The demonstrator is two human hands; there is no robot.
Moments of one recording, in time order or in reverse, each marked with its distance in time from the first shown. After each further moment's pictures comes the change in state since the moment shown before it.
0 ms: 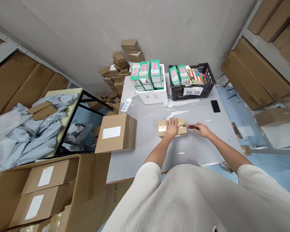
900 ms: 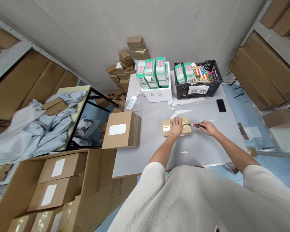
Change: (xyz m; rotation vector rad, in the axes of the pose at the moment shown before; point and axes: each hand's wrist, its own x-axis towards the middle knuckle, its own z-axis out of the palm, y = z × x) left_hand -0.005 0.004 0.009 0.071 0.036 -0.019; right_hand 0.008 0.046 0.008 -0.034 0.104 -0.207
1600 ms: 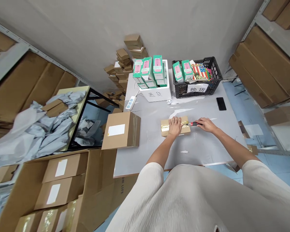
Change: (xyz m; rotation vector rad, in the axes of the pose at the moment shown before) left_hand -0.003 -0.005 0.003 -0.003 0.015 0.019; right_hand 0.022 0.000 -0.005 -0.019 -0.098 -0.030
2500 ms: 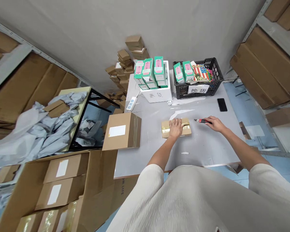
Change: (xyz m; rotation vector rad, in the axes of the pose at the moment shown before) left_hand -0.004 0.001 0.005 -0.015 0.015 -0.024; right_hand -0.026 0.037 -0.030 0.043 0.098 0.099
